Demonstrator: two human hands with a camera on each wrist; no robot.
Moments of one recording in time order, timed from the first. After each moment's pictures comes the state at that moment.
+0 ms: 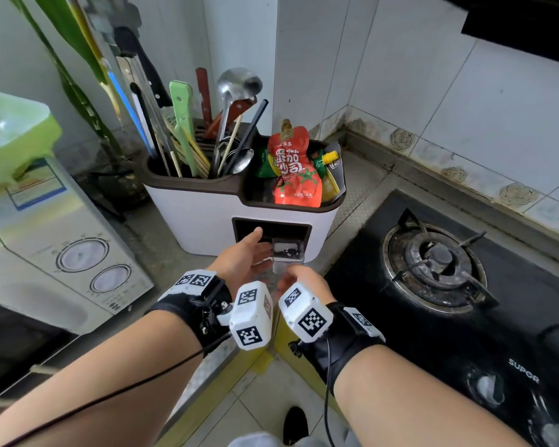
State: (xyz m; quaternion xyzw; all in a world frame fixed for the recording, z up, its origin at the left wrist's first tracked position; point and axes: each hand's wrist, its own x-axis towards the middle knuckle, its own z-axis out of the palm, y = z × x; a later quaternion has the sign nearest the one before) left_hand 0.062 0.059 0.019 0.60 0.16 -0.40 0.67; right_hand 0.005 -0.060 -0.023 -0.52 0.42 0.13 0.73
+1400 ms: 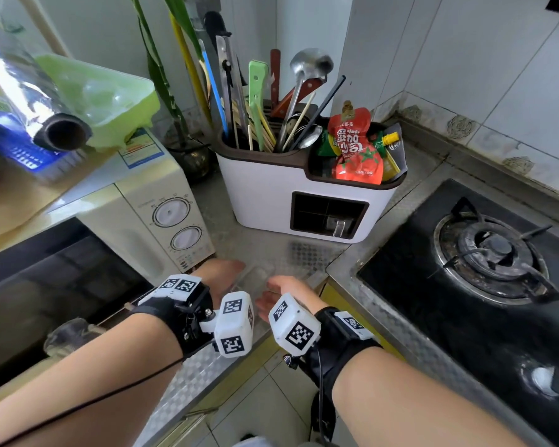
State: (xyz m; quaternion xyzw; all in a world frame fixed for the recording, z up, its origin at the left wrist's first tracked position) left_hand 0.009 0.181 0.021 0.77 0.29 -0.29 0.50; right_hand -0.012 0.048 -0.068 -0.59 0.37 0.30 0.65
